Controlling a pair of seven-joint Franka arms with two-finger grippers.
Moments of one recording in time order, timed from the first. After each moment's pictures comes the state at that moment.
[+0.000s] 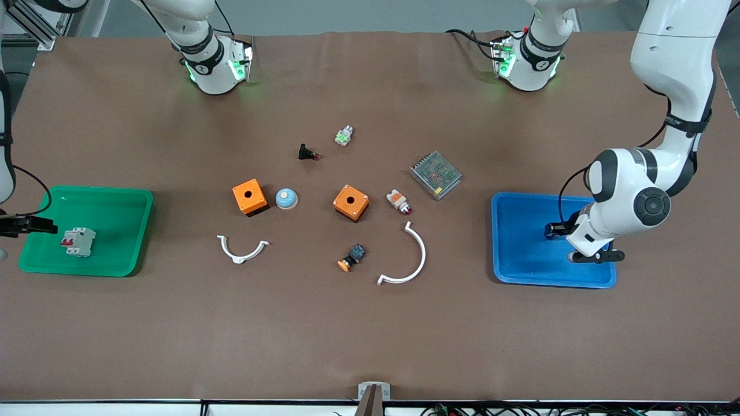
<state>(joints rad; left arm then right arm) 0.05 0.48 -0.07 -1.98 0.02 2.31 -0.06 -0.38 0.58 -0.09 -1.53 -0.04 2.03 -0.54</state>
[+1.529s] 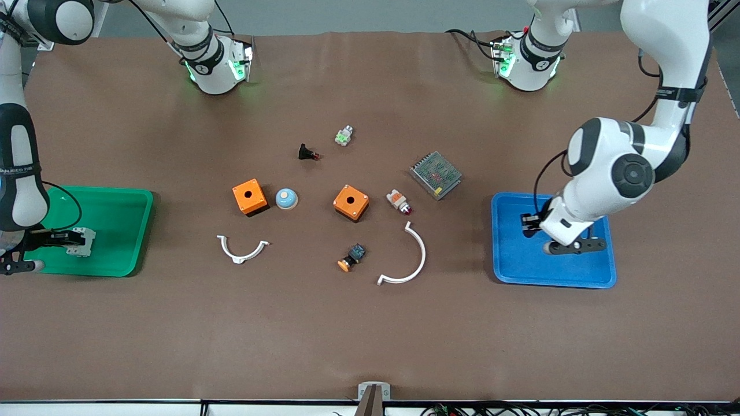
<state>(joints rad) 0.02 0.33 -0.28 -1.92 0.02 2.21 -0.35 -0.40 0.72 -0.09 -1.53 0.02 2.12 -0.56</state>
